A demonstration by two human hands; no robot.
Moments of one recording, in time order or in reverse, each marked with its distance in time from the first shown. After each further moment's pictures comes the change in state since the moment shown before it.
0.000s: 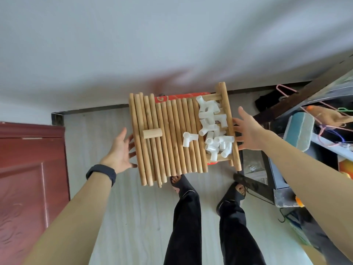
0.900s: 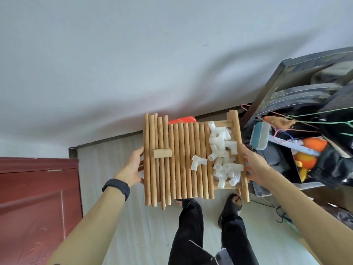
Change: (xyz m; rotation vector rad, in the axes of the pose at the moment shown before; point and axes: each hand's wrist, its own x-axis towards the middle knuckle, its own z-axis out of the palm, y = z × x) left_hand -0.162 0.019 0.069 0.173 0.057 0.065; right_hand -0.186 0.081 -0.020 0.154 0.293 -0.109
